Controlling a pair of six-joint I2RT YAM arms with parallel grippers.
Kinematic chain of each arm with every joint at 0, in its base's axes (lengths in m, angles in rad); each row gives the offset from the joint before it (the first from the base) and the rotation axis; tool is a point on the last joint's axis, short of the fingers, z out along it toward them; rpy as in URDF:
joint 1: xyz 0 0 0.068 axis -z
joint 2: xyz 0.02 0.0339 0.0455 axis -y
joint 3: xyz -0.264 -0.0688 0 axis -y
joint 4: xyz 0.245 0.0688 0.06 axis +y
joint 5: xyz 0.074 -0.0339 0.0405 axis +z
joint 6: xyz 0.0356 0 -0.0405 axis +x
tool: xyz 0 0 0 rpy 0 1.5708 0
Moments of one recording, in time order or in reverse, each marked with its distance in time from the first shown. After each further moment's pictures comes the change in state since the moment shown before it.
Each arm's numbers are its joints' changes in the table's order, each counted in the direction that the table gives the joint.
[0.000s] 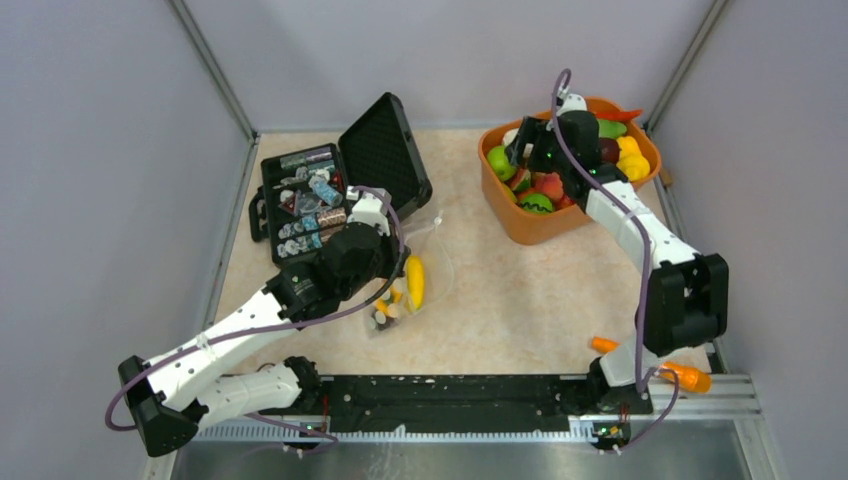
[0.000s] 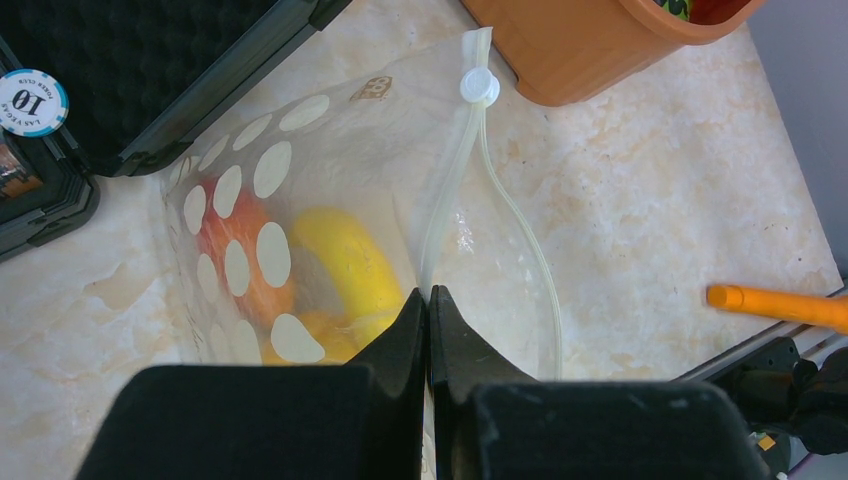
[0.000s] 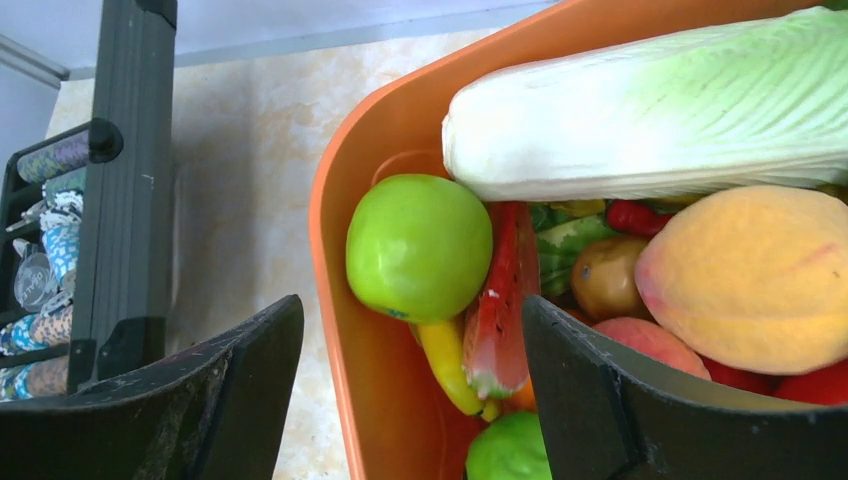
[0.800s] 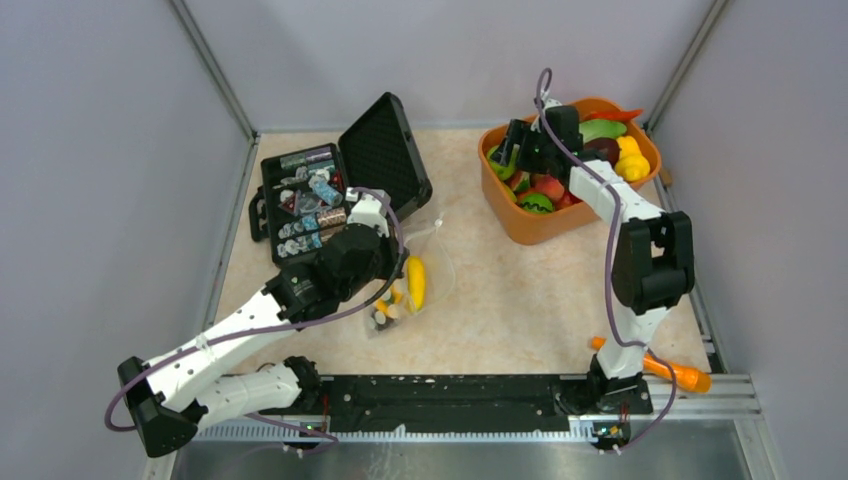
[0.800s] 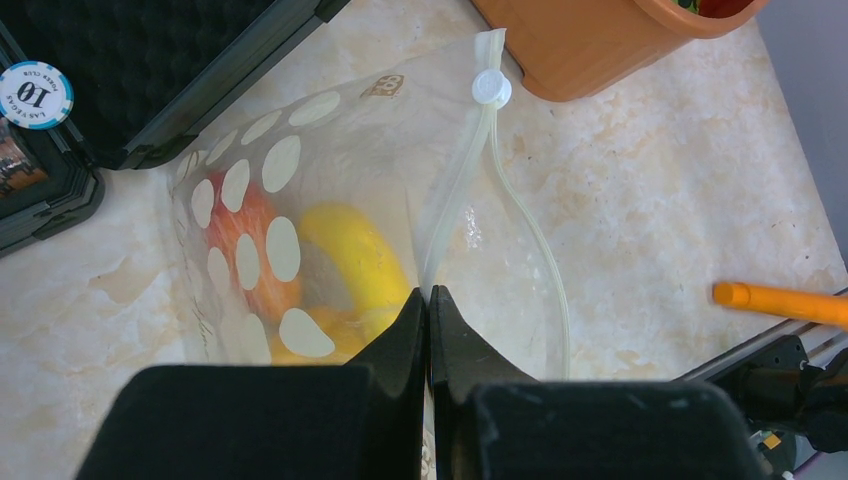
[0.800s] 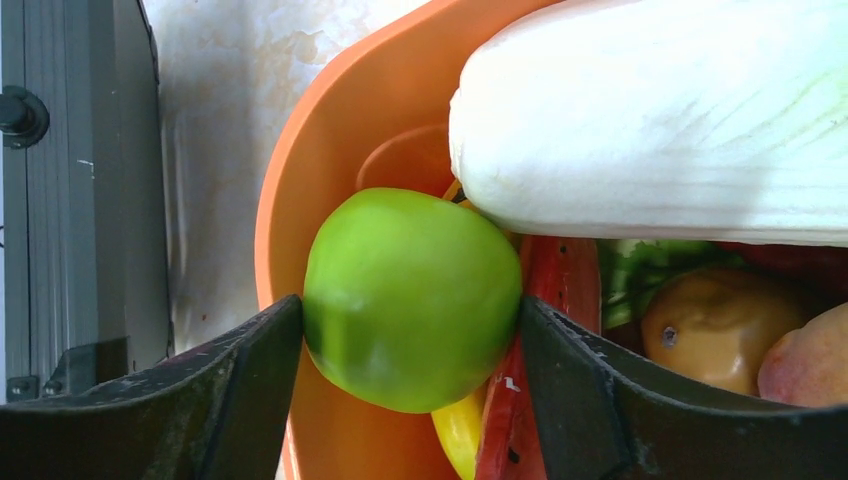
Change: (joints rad) left arm 0.000 0.007 -0.006 0.008 0.003 -0.001; right arm 0.032 -0.307 0.200 0.071 0.203 0.053
